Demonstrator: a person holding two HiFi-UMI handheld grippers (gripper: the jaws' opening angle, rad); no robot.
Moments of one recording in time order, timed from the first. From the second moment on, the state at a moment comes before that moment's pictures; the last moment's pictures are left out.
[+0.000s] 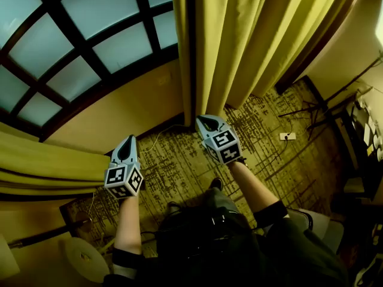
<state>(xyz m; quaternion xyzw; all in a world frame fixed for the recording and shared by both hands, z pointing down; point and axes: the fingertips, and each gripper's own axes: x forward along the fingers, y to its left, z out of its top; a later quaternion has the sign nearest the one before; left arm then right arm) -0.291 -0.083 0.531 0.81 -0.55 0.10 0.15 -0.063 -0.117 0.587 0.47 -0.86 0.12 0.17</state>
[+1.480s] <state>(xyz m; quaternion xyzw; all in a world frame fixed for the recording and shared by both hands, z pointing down) 0.001 -0.402 0.287 0.91 -0.41 -0.01 -0.05 0.050 -0.340 0.500 0.50 -0.86 0.06 0.12</state>
